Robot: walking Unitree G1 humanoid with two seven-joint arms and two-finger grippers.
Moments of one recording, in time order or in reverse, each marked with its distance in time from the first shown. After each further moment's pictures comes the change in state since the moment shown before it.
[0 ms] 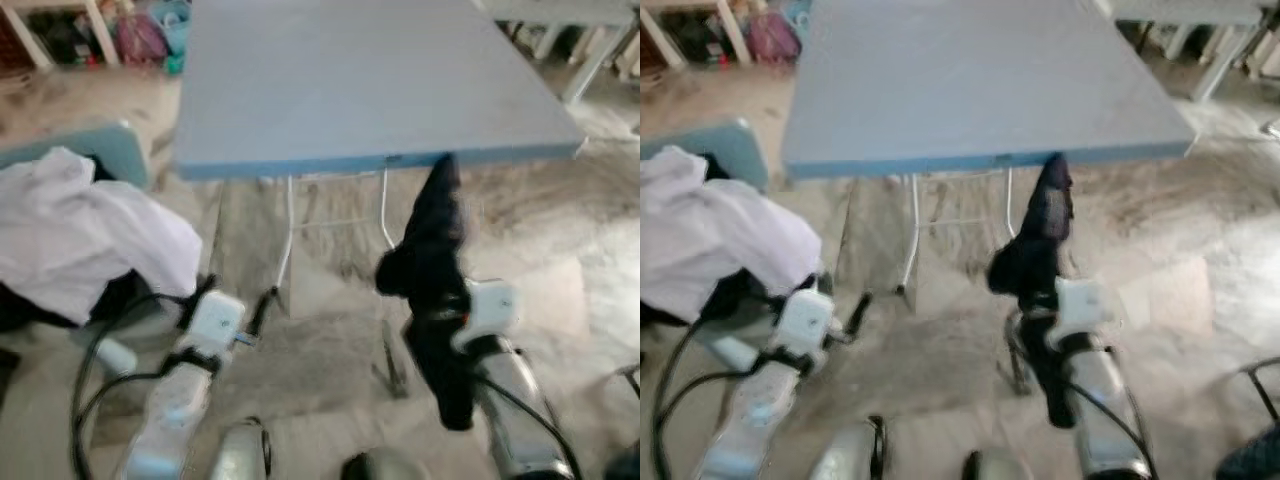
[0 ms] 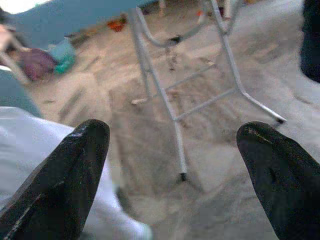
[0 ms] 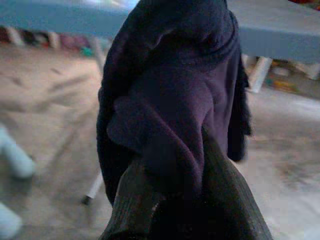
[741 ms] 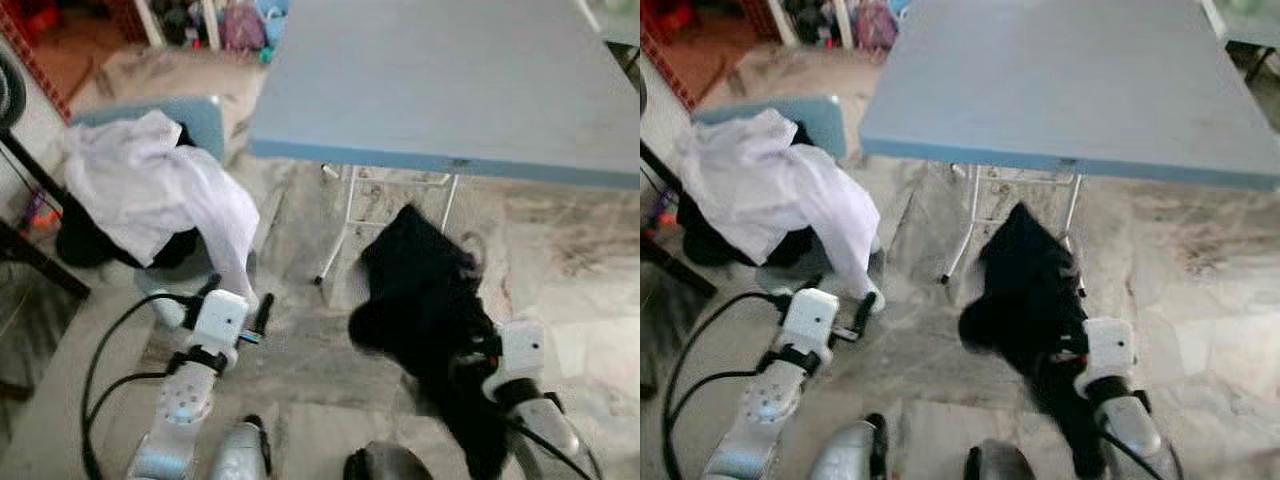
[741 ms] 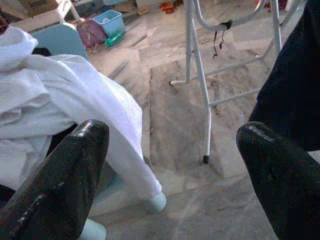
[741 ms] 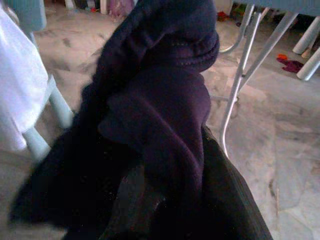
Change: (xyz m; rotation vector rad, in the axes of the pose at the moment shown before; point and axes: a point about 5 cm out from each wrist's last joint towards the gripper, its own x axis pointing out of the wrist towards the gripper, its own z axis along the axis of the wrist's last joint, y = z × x) left arm 0.002 -0.003 0.002 -0.020 -0.007 0.018; right arm -0.051 -0.019 -0.021 0.013 0.099 -0.049
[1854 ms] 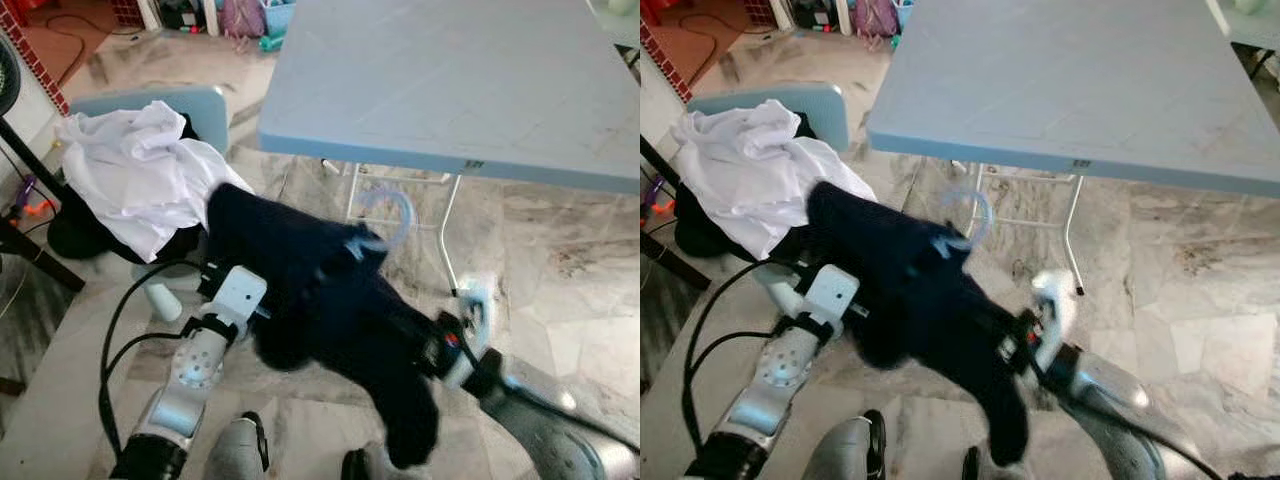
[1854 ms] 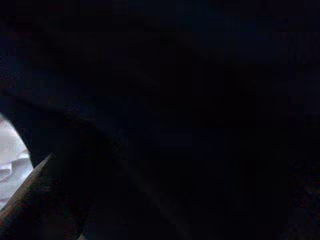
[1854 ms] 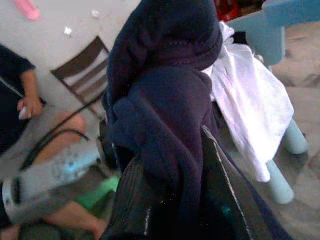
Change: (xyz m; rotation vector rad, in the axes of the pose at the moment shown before) left arm 0.038 -0.002 0.014 0.155 -0.097 -0.062; right arm 0.001 0.071 0.092 0.477 -0.014 0.840
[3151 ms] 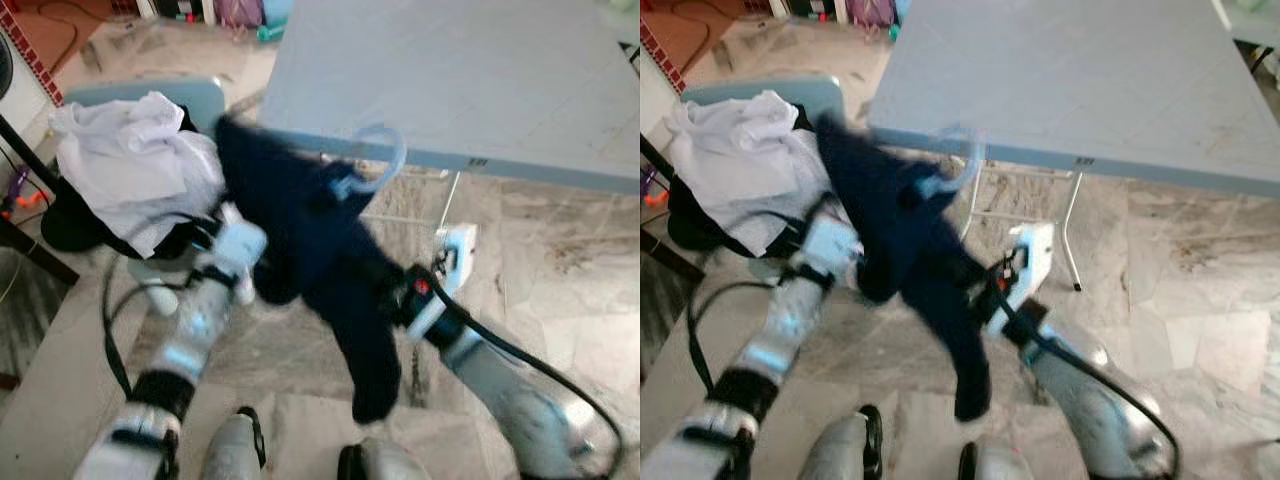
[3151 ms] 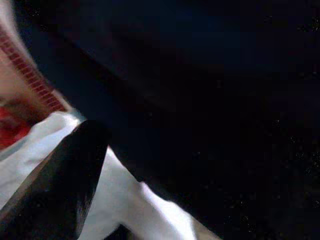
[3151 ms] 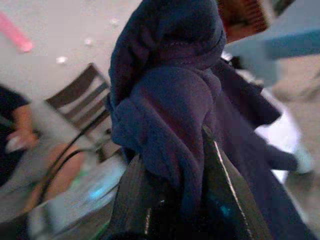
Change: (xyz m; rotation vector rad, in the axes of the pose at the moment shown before) left arm 0.048 0.044 0.024 0.059 -0.107 0.219; right arm 0.038 0.017 0.024 0.055 -0.072 0.008
